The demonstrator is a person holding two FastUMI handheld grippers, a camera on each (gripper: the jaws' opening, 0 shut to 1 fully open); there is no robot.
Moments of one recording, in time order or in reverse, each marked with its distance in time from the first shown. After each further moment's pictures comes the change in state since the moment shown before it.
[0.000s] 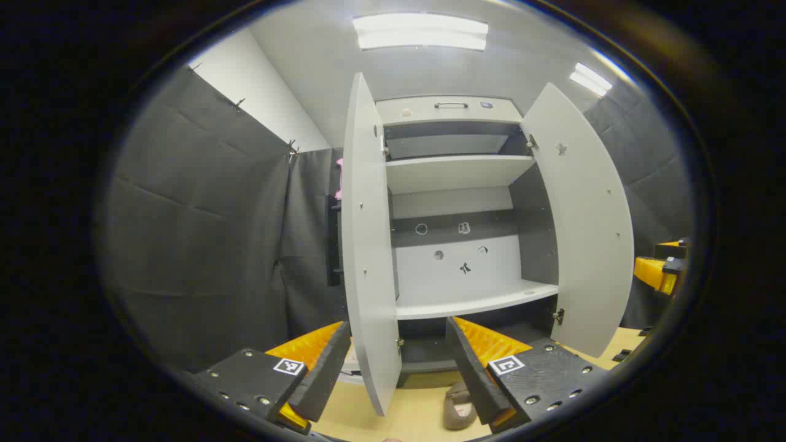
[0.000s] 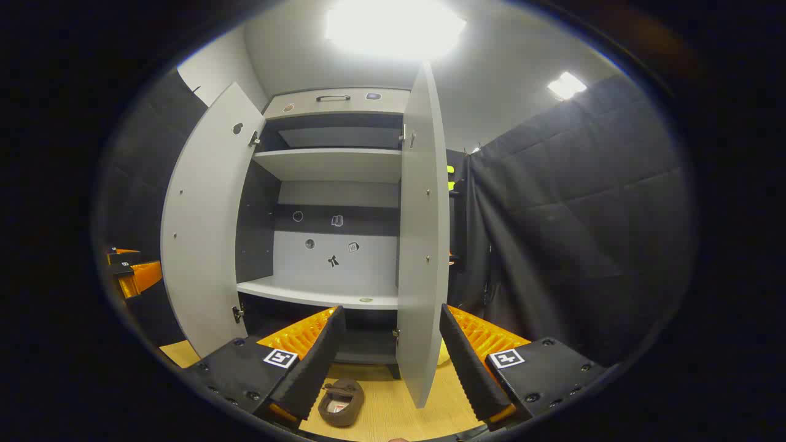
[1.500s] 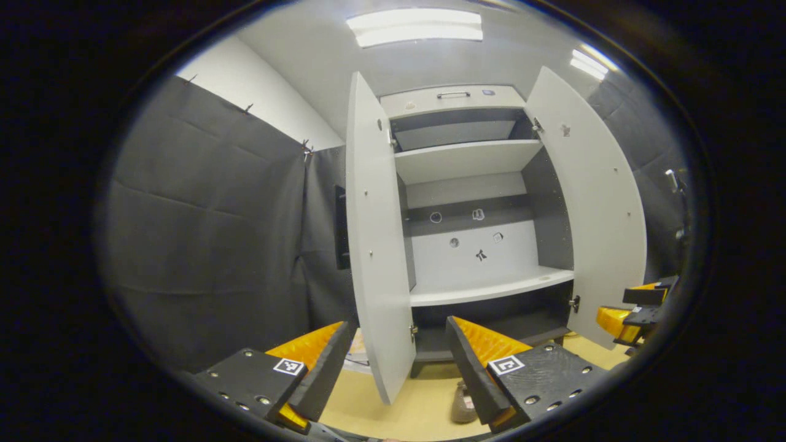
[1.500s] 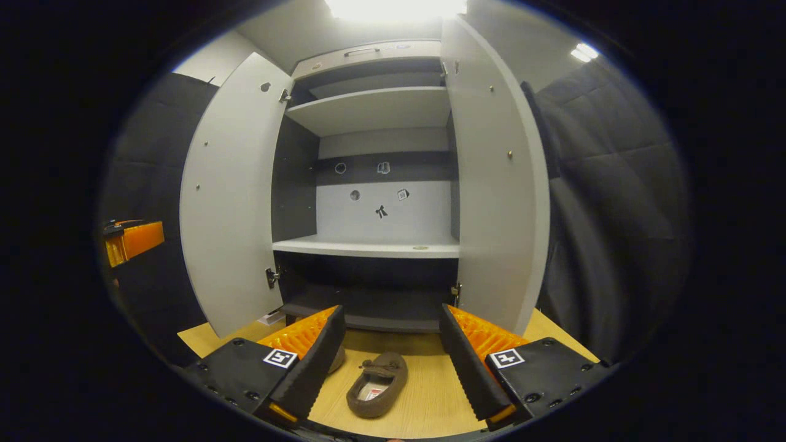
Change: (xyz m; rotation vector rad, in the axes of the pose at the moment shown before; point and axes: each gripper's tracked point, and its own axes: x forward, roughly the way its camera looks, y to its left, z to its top) left arm -0.022 0.002 -0.018 0.053 0.050 0.125; right arm 0.051 0.072 -0.118 0.021 0.212 0.269
